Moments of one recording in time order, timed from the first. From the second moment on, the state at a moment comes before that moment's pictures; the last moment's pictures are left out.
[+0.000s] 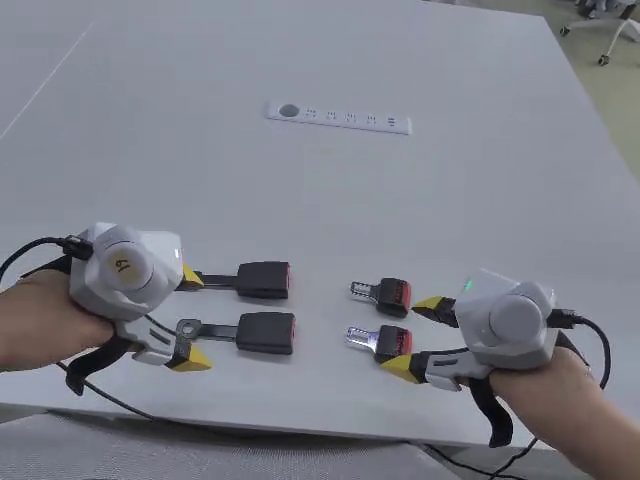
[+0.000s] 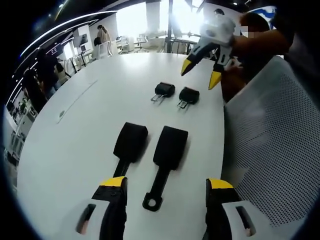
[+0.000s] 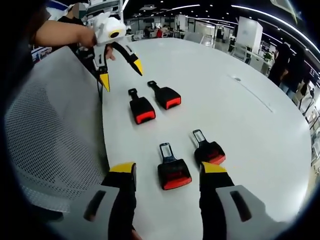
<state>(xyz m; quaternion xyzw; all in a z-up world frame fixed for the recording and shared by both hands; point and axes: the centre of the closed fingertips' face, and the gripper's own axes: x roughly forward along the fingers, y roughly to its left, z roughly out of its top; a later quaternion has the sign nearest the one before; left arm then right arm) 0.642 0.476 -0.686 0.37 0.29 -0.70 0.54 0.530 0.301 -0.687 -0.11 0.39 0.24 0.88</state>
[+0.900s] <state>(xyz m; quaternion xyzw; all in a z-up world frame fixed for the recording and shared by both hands) 0.627 0.436 -0.732 0.40 0.27 -0.73 0.48 0.533 0.299 -0.721 -0.16 0.44 0.30 0.83</state>
